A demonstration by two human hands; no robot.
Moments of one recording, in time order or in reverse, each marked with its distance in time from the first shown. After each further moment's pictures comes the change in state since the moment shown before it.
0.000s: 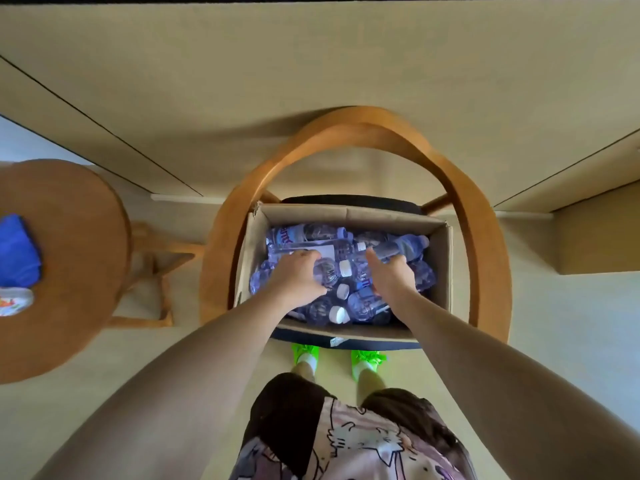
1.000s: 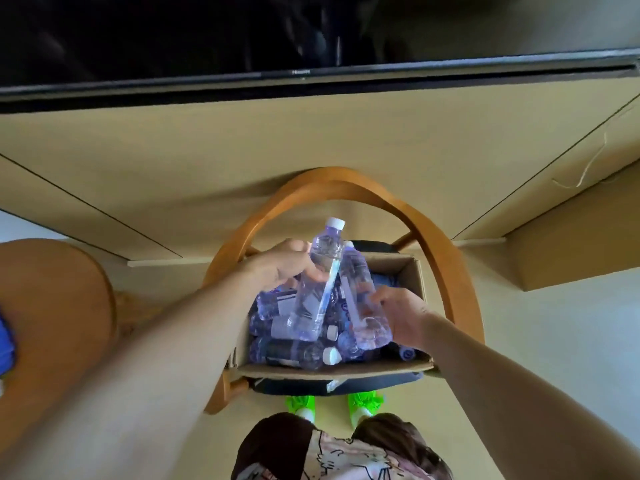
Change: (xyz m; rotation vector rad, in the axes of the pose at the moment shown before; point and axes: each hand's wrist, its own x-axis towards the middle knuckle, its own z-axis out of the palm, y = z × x) left_hand 0.021 0.045 -0.120 -0.645 -0.289 -0.045; right_hand -0.041 0.007 -0.068 0.812 -0.788 -0.046
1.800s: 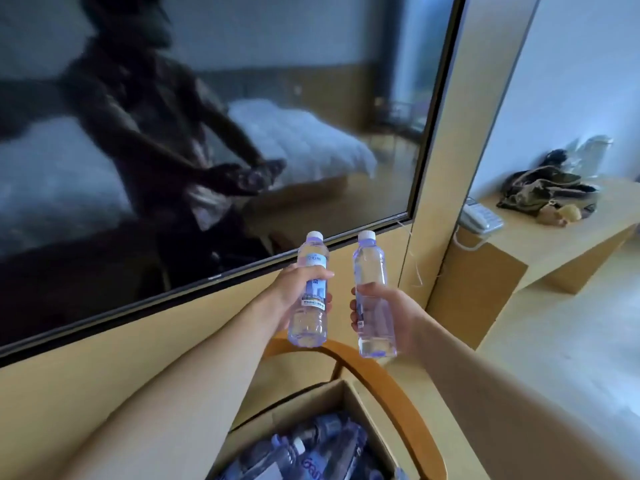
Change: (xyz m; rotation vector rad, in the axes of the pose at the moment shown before) left_hand -0.111 0.226 0.060 -0.243 -0.247 0.520; right_hand -0.199 -0.124 0.065 0.047 0.236 -0.710
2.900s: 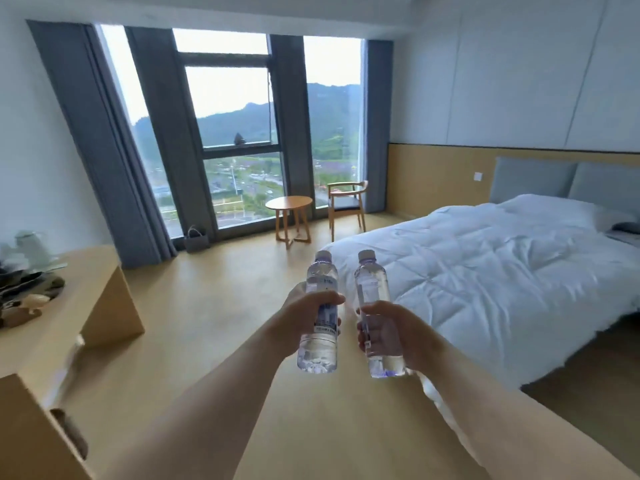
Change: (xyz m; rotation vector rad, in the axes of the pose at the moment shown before) left_hand -0.390 -0.199 0.585 0.458 -1.470 0.009; right_hand -0.714 0.247 -0.114 0.474 1.216 -0.766
